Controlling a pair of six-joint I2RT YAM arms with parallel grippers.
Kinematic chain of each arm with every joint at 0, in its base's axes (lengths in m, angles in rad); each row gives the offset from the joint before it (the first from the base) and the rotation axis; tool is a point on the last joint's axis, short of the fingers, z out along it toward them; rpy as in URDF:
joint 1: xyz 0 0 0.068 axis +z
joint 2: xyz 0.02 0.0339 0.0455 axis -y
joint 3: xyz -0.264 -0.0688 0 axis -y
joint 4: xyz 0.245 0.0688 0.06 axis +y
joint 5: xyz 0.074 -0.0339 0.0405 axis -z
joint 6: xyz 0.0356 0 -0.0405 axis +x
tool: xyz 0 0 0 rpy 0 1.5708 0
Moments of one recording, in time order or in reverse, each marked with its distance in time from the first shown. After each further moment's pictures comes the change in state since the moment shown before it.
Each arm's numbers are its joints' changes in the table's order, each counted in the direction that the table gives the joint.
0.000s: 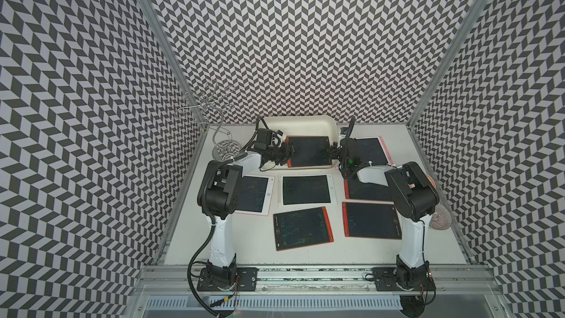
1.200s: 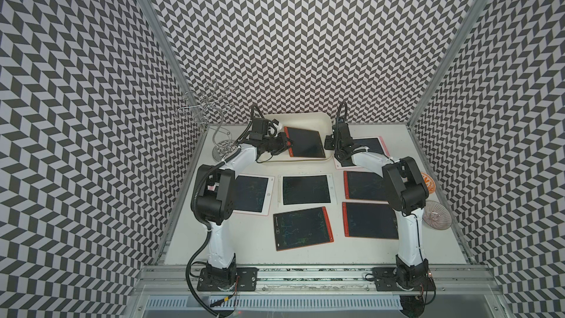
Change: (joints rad) left arm 0.021 0.092 0.121 0.168 -0.089 0.065; right arm -0.005 -0.129 0.412 0.515 -0.035 0.097
